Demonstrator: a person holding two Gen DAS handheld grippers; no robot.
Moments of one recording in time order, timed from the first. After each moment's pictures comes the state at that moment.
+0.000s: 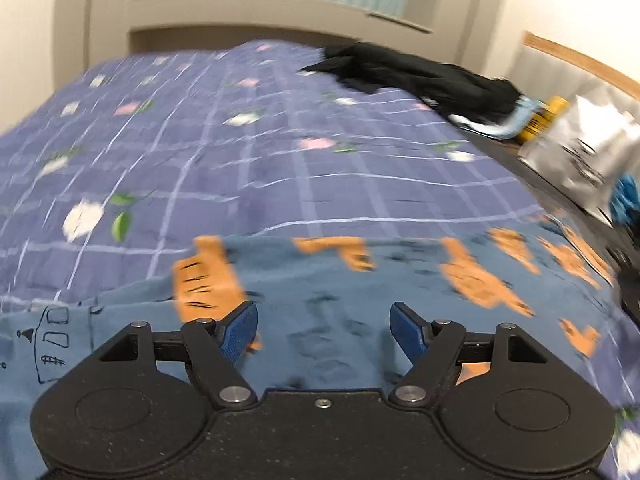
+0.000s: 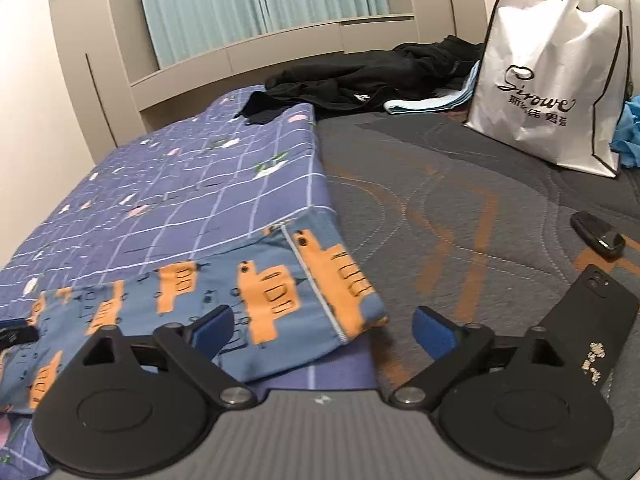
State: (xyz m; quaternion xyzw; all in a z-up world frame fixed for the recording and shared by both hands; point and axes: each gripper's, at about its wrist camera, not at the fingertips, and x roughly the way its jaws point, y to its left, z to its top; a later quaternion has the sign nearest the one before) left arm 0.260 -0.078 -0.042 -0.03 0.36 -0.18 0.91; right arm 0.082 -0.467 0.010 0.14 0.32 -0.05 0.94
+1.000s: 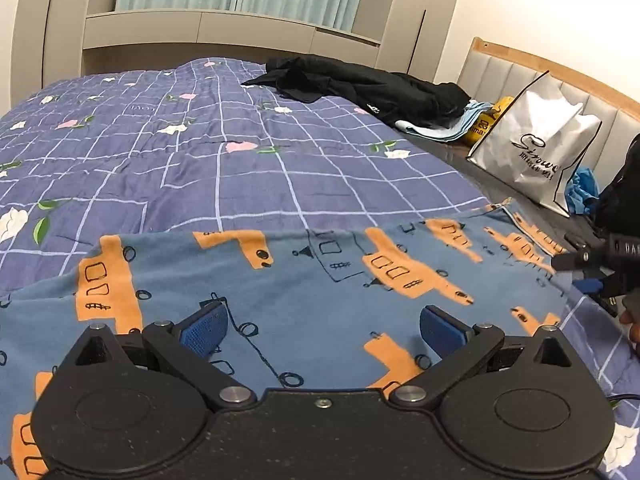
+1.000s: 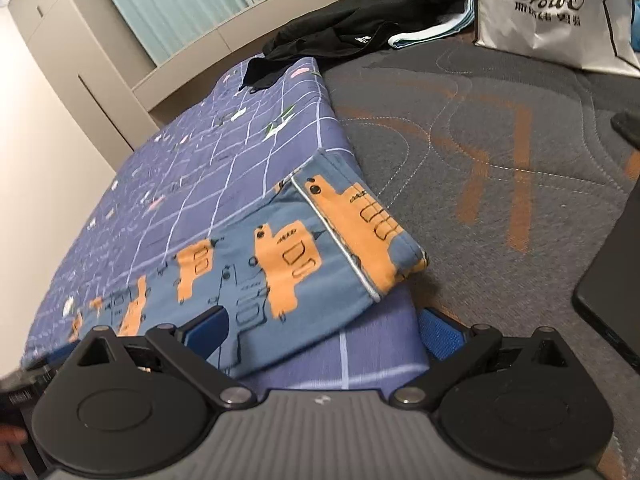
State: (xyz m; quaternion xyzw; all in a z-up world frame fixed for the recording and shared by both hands) left arm 0.237 -0.127 -0.062 -0.02 0.32 -0.26 0.91; right arm 0.101 -0.486 -0.024 0.26 0.37 0.00 0.89
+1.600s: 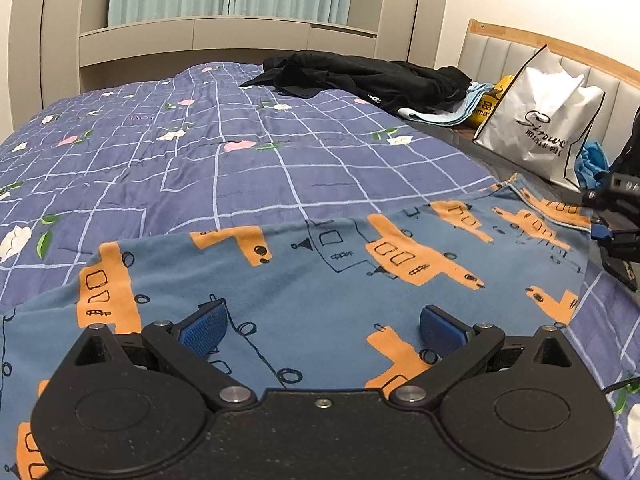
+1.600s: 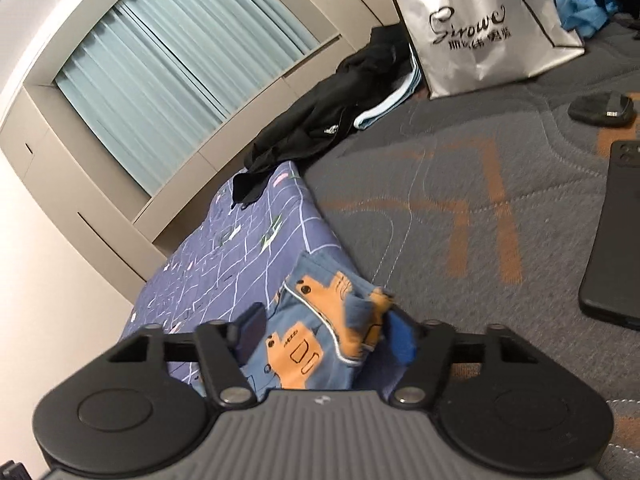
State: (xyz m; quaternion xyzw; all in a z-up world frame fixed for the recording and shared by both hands) left arm 0.235 -0.135 -0.063 0.02 0.31 -0.25 0.92; right arm 0.079 -0.508 -0.032 0.37 0.21 -0.06 0.90
